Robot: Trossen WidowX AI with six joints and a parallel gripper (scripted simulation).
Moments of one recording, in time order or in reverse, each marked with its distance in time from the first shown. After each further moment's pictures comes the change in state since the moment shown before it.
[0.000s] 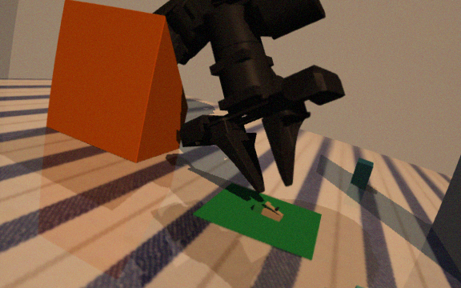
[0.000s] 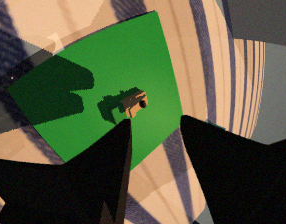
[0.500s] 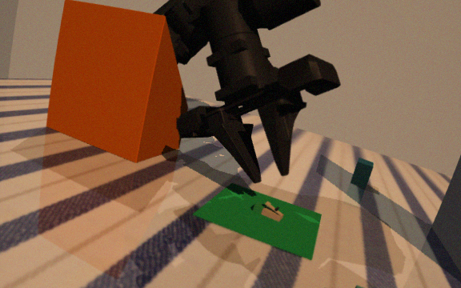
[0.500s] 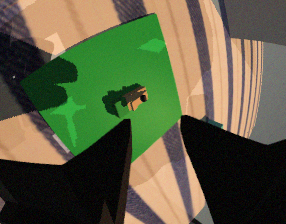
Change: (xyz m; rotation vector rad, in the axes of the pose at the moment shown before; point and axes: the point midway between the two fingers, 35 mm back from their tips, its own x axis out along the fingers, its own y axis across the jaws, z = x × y) arm -0.011 0.001 -0.001 0.002 0.001 0.001
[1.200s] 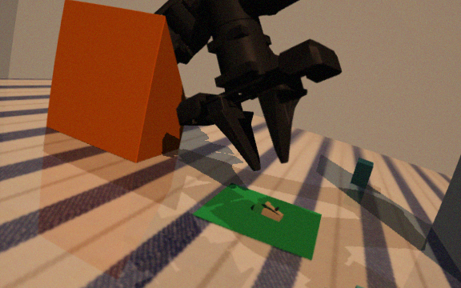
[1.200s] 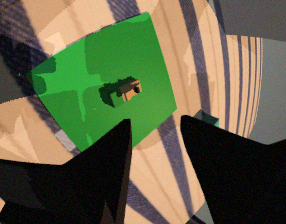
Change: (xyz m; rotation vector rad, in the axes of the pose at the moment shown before) arm -0.013 -0.006 -0.004 0.009 0.007 0.013
